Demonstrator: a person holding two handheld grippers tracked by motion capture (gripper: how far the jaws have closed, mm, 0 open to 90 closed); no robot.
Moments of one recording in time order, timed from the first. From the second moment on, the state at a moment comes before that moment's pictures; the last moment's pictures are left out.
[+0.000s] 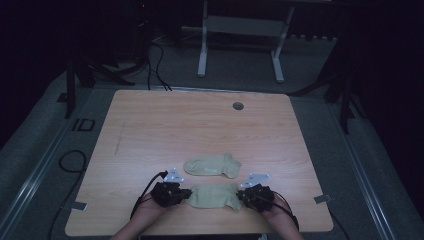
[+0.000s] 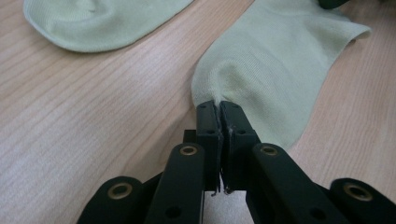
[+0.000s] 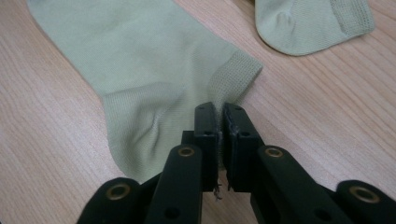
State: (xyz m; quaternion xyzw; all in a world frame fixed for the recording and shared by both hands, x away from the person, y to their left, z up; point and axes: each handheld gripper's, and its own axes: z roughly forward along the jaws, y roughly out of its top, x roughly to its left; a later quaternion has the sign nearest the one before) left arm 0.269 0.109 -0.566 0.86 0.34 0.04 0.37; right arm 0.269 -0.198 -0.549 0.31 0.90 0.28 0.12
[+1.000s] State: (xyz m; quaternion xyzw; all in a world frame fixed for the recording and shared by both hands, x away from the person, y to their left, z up) left arm 0.304 0.136 -0.485 0.83 0.36 0.09 0.41; right arm 0.314 -0.192 -0.461 0.30 0.87 0.35 0.18
